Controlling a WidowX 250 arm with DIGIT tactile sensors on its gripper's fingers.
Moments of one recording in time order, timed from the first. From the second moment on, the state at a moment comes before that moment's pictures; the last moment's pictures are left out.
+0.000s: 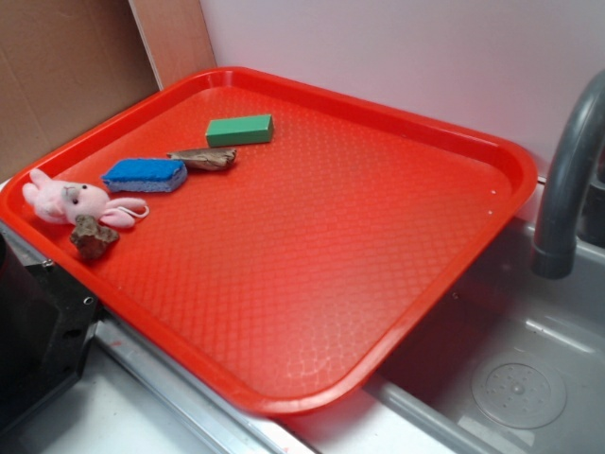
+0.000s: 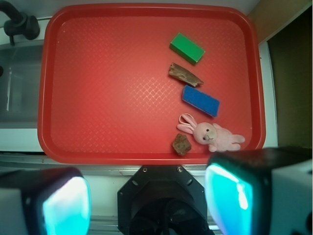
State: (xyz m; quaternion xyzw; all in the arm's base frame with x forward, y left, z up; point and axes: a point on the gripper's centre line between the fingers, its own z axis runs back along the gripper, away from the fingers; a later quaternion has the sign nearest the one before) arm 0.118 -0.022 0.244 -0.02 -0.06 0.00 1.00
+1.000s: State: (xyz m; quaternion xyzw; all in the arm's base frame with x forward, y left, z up) arm 0.228 0.028 0.136 0.05 -0.05 -0.12 0.99
